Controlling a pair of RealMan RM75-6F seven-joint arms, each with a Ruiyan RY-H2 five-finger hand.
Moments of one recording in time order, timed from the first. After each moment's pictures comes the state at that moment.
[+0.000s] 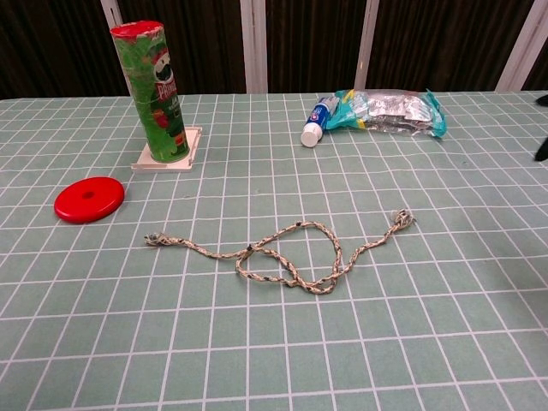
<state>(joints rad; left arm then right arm) -0.01 -1.11 0.00 -1.59 1.63 1.62 0.02 0.24 -1.20 0.07 -1.73 -1.64 1.30 -0.09</state>
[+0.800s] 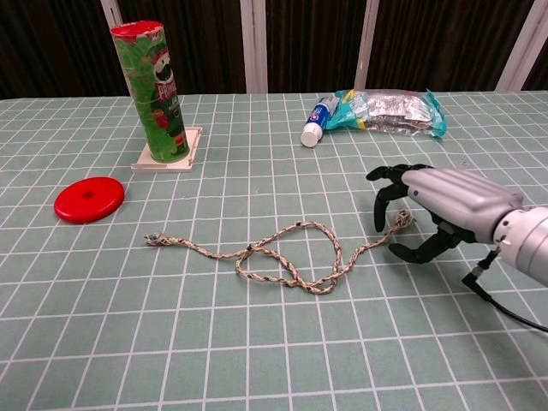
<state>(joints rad) -0.02 -1.10 0.00 -1.59 1.61 1.59 0.01 0.49 -1.67 0.19 -1.46 -1.31 1.03 -0.38</state>
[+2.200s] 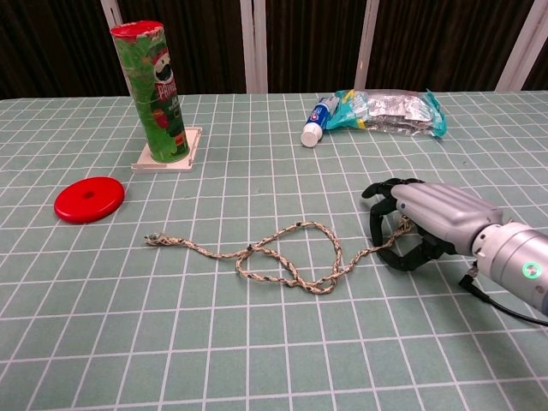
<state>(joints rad) -0.02 -1.10 0.00 -1.60 1.60 1.58 0.00 0.53 -1.74 0.15 -1.38 -1.23 1.06 -0.37</state>
